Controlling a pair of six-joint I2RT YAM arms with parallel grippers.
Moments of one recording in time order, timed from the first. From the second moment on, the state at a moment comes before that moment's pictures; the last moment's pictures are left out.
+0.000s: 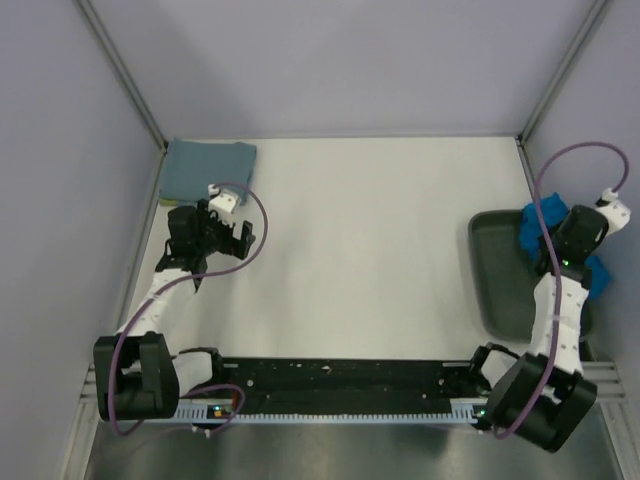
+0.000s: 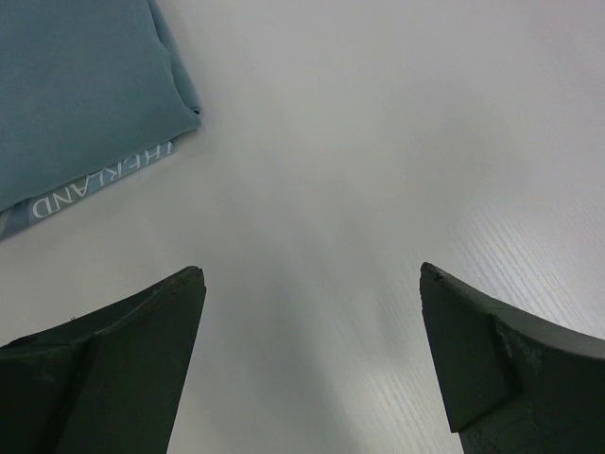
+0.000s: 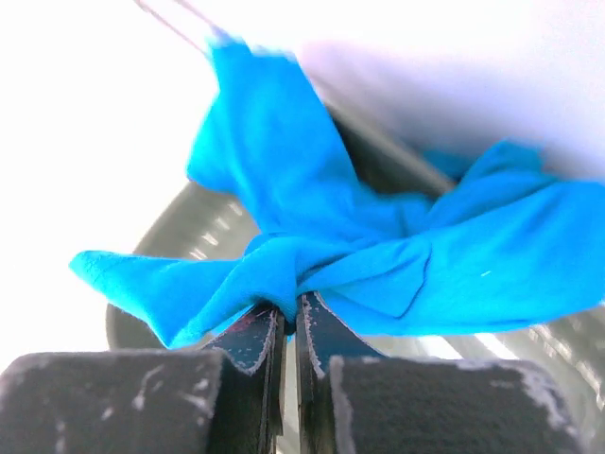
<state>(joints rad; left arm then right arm) 0.05 1.15 0.63 0.03 0.44 0.33 -0.50 1.10 0.71 -0.20 0.18 0.37</state>
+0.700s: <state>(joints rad) 0.11 1.15 0.63 0.05 0.25 0.31 0.66 1.22 1.47 -0.34 -0.43 0.05</state>
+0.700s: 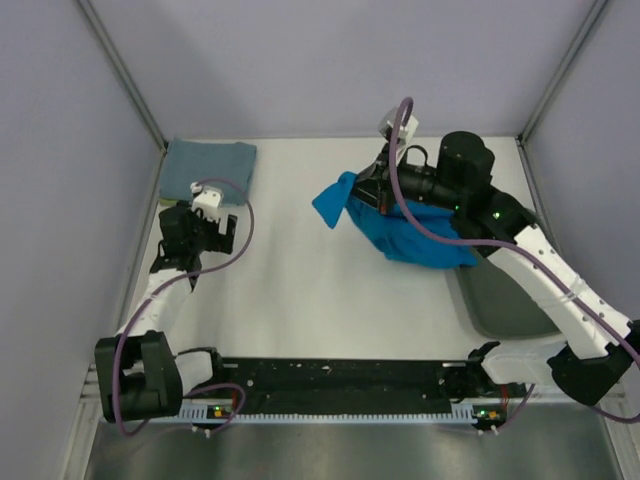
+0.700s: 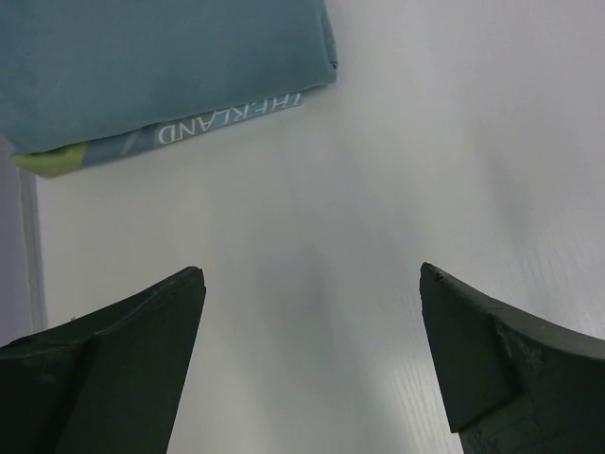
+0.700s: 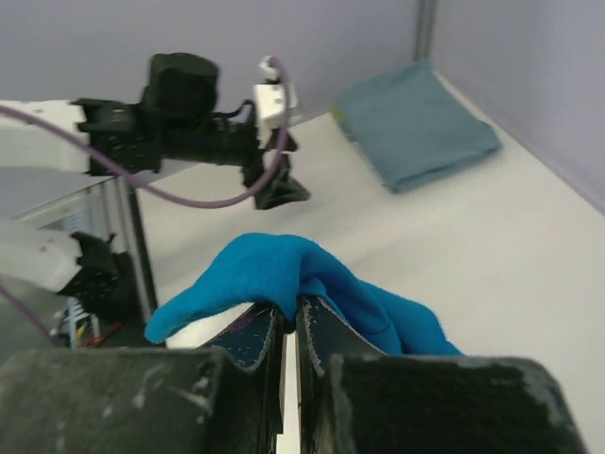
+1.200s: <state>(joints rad) 0.15 1.18 0.65 0.05 0.21 0.30 0.67 1.23 1.51 -0.17 -0.64 0.13</state>
